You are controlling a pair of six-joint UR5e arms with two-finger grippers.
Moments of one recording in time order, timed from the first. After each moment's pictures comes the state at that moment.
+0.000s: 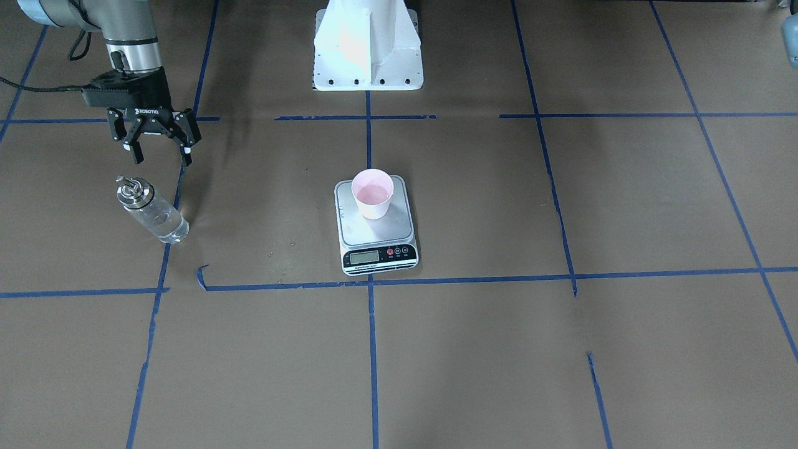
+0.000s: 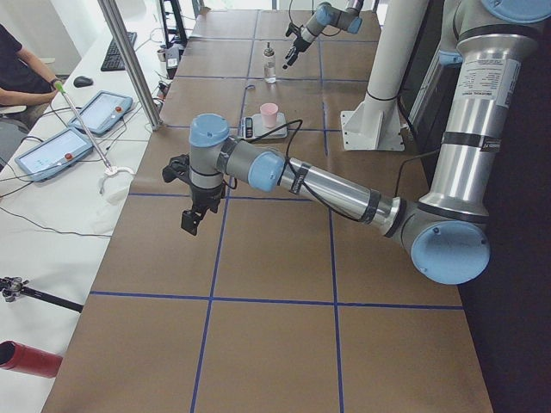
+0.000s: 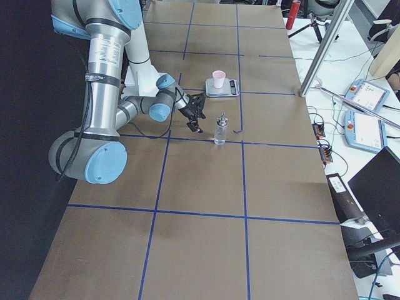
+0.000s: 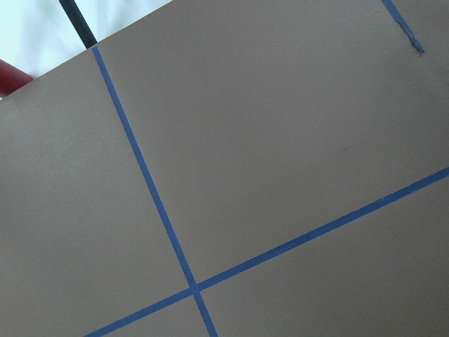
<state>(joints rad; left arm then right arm) -1.44 -1.72 -1.79 -1.60 -2.20 0.10 0.34 -1.77 2.20 -1.17 1.29 1.44</state>
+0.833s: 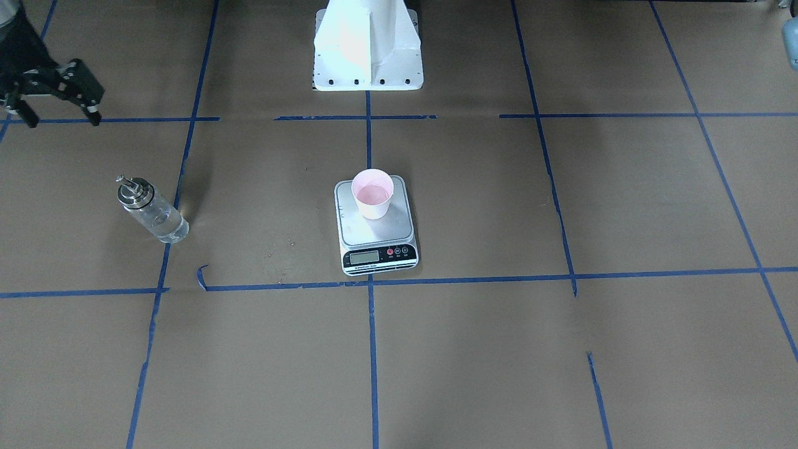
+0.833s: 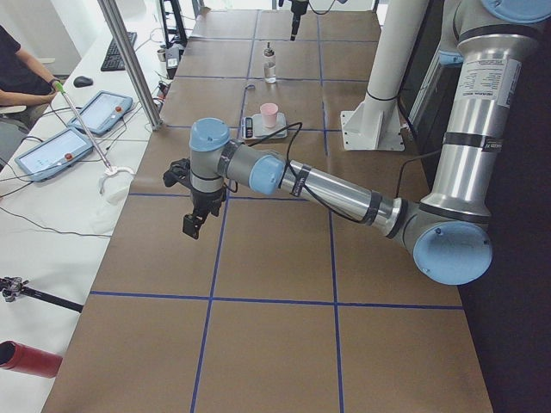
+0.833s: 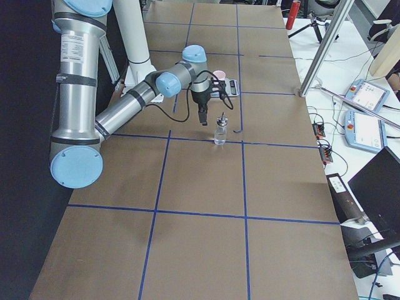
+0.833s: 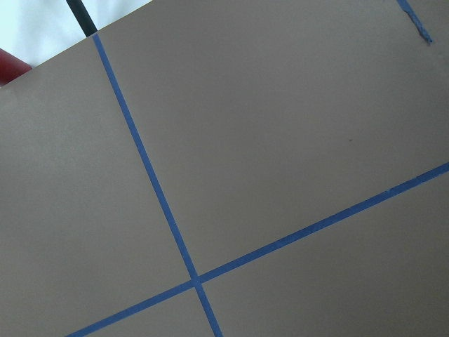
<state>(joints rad) -1.44 -1.70 -1.77 -1.61 -2.20 0.11 1.08 -1.64 2.24 -1.62 2.15 0.64</state>
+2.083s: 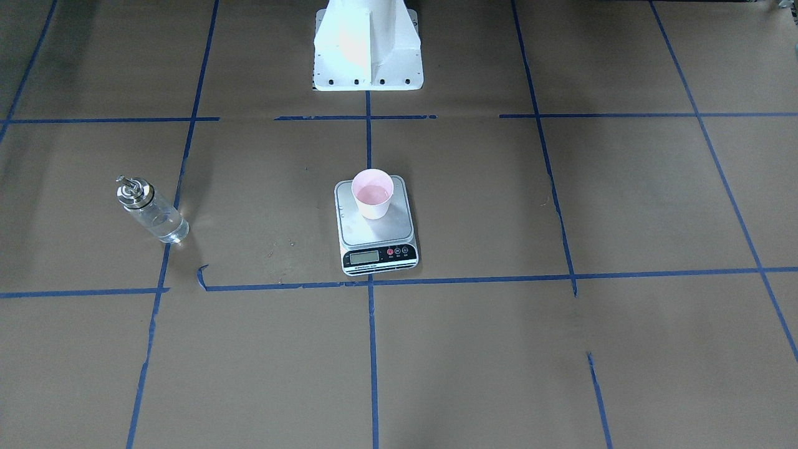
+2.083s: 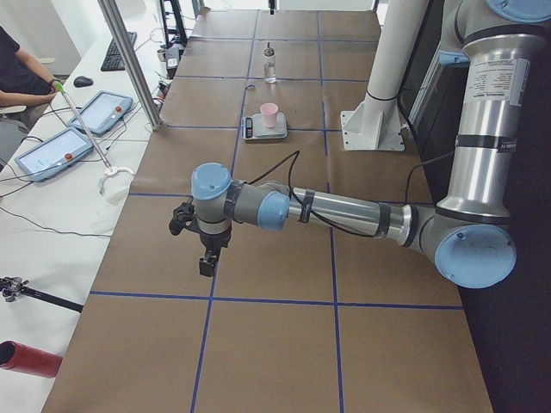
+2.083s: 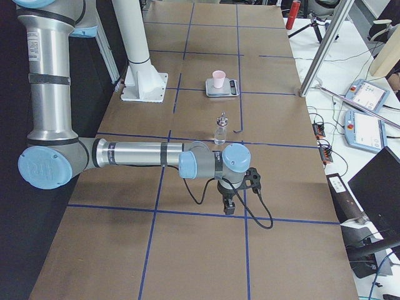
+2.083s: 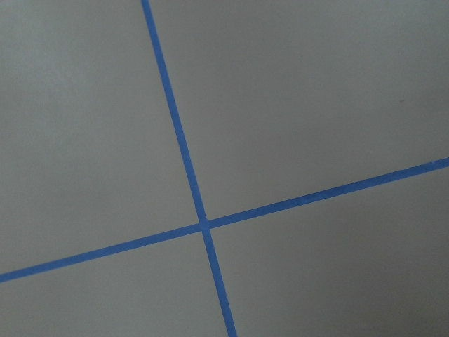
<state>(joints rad) -1.50 -1.64 -1.63 -1.65 -2.26 0.03 1.50 -1.59 1.57 -1.49 2.35 -0.07</state>
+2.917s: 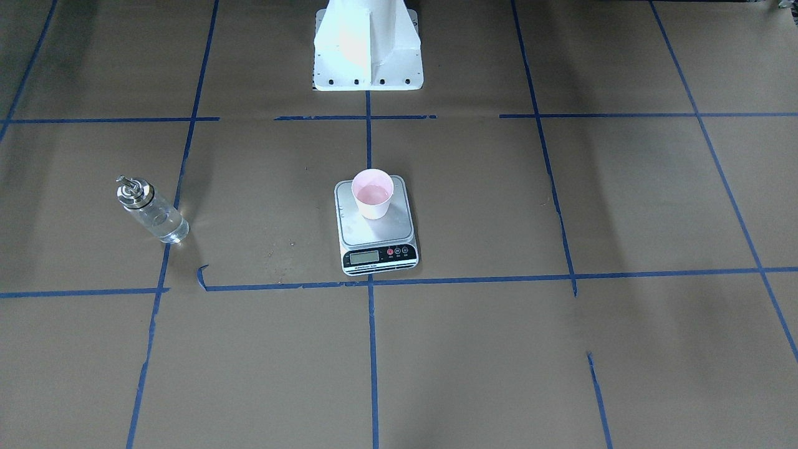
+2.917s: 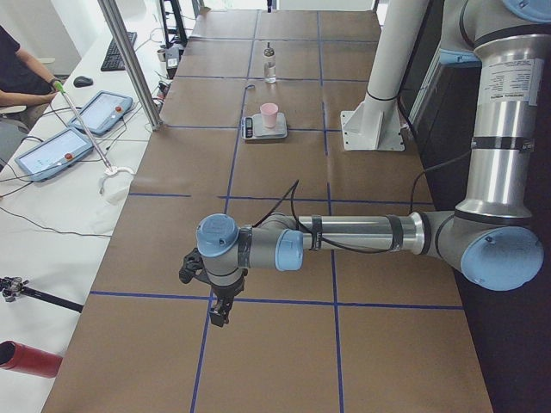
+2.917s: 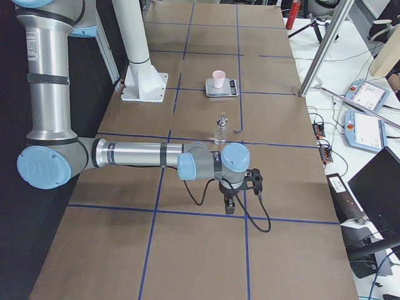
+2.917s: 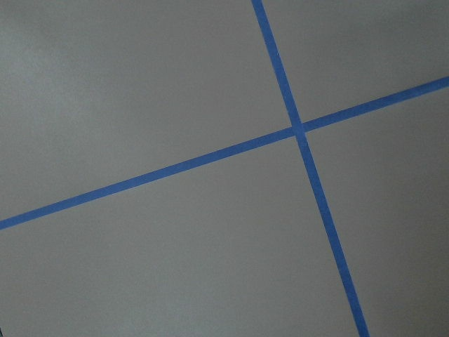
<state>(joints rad) -1.58 -1.58 -1.54 -1.63 -2.26 0.29 1.52 -1.59 1.61 -1.48 2.36 0.05</state>
